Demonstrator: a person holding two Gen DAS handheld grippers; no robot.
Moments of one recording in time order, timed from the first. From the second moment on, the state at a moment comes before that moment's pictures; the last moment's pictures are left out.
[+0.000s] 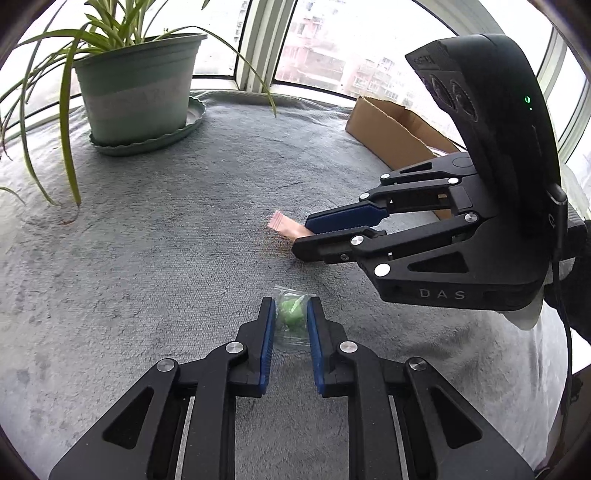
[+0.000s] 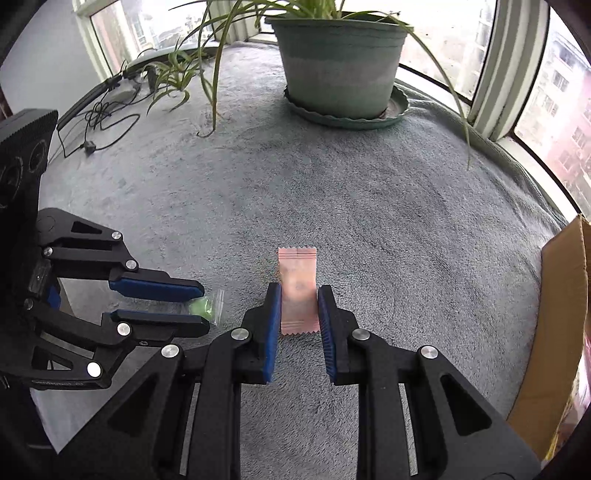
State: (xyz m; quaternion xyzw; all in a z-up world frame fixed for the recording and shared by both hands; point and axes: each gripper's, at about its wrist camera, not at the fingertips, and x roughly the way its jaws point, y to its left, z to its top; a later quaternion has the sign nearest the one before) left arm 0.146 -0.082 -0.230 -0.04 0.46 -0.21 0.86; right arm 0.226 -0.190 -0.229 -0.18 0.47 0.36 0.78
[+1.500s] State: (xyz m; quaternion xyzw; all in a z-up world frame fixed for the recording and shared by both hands) left arm 0.200 -0.194 -0.111 0.01 0.34 -0.29 0.89; right arm 0.209 -0.459 -0.090 -0.06 0.37 0.09 0.92
